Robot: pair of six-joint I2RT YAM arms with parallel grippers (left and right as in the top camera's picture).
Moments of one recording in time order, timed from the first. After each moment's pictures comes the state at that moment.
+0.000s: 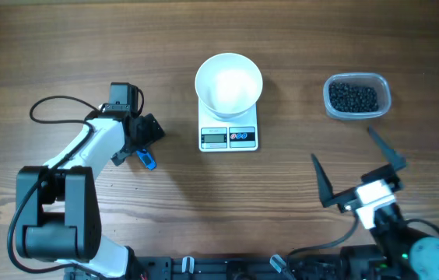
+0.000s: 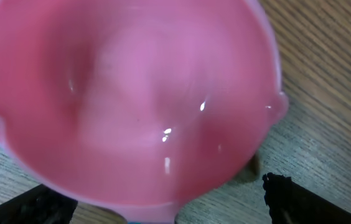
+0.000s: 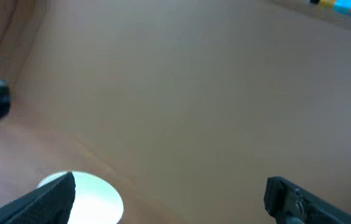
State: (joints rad) left arm -0.05 1.72 0.92 -0.57 -0.05 -0.63; right arm 0.06 0.14 0.37 0.07 -0.42 -0.36
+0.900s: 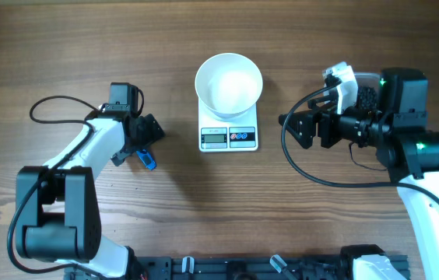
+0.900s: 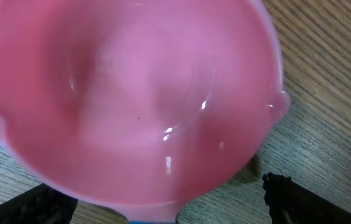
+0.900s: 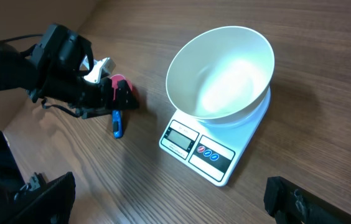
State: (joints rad) left arm -0.05 1.72 0.92 -0.57 -0.05 -0.63; right arm 0.06 1.16 1.09 -0.75 -0.73 -0.07
